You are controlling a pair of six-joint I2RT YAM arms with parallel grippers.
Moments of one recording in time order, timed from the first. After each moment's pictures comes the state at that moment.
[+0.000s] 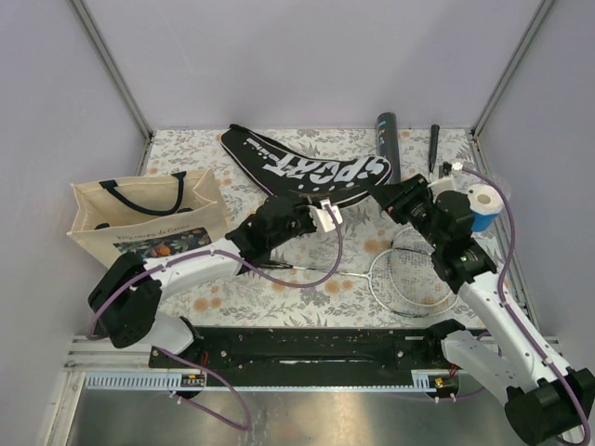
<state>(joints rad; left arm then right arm) -0.84 1.46 0.86 0.35 0.02 0.68 0.35 0.88 0.75 -0.01 -0.12 1.11</state>
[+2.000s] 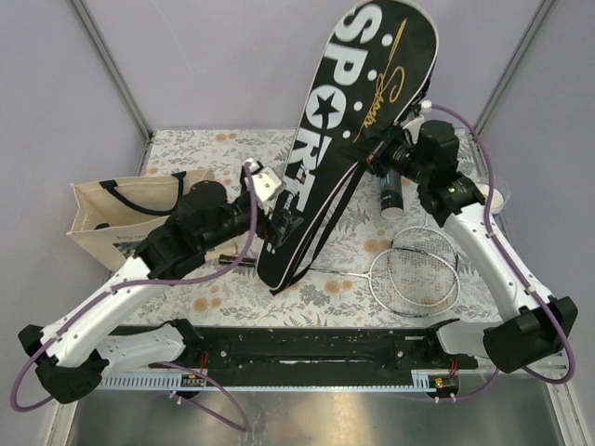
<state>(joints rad) -0.81 0.97 1.20 -0.39 0.10 0.14 0.35 1.27 1.35 -0.18 -0.40 1.10</state>
